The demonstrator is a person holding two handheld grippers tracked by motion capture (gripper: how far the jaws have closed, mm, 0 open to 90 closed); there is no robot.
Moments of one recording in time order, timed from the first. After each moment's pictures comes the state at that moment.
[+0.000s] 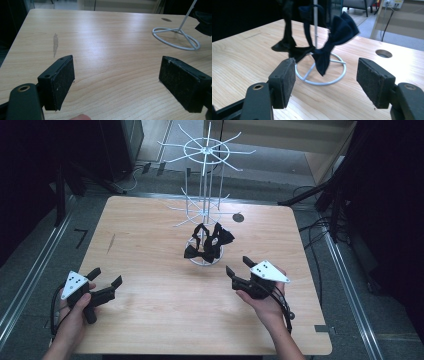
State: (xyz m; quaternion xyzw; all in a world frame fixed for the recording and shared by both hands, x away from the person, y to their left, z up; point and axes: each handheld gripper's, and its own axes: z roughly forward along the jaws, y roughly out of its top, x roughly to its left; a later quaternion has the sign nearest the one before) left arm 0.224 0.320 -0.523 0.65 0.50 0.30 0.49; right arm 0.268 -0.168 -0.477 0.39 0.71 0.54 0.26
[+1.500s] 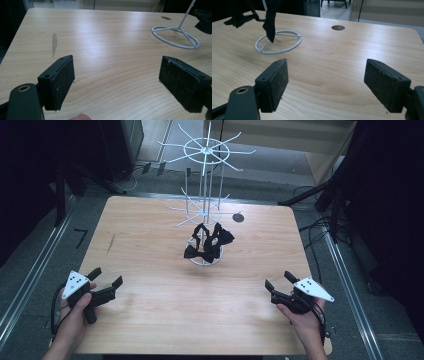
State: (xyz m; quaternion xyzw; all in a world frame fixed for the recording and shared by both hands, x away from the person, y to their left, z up) left arm 0.225 0.319 -0.523 0.65 0.50 0.29 0.49; right arm 0.243 -0.279 -0.511 0.45 0.68 0.51 0.28
